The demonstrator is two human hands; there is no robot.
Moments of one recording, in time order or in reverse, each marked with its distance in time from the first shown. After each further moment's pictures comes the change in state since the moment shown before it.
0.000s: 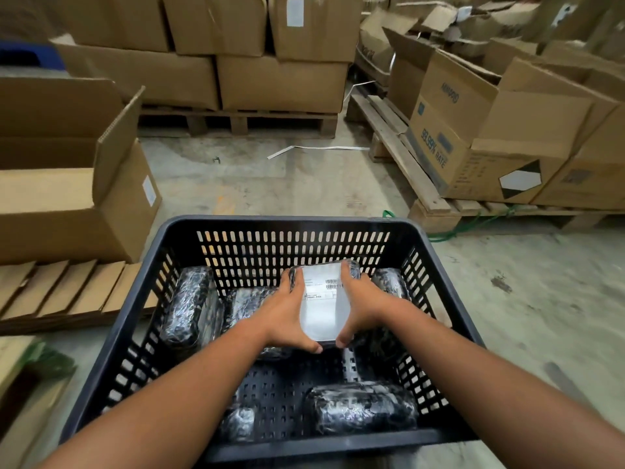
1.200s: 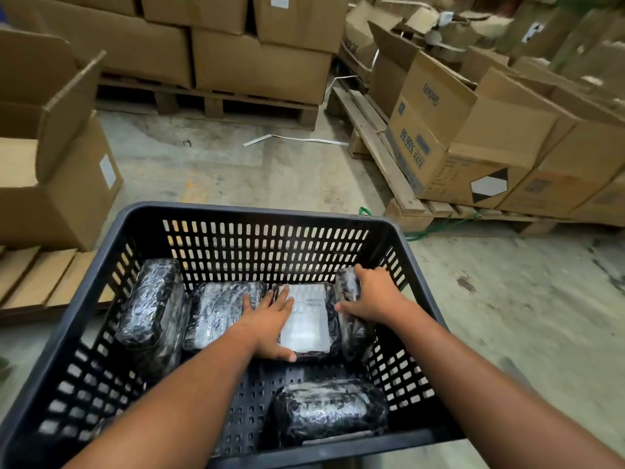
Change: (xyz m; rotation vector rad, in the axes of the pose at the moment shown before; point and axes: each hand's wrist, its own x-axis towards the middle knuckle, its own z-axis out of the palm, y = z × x) left_hand 0.026 -0.008 0.046 0.276 -0.194 0.033; right_hand -0.015 0.038 -0.015 -0.097 0.263 0.178
